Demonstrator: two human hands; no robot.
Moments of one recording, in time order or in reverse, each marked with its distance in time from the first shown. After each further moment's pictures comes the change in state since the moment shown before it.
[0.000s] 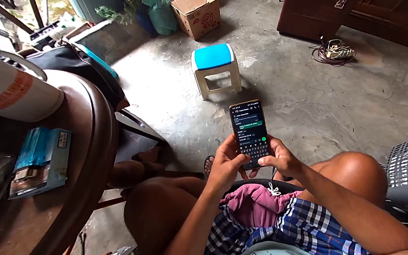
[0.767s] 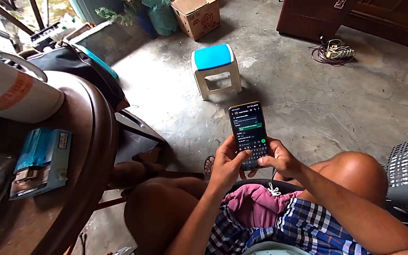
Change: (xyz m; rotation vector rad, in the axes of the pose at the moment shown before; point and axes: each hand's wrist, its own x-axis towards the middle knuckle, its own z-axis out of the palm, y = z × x) left_hand 0.000 -0.006 0.002 0.072 0.053 0.052; right_hand -0.001 0.000 0.003 -0.033 0.040 0.017
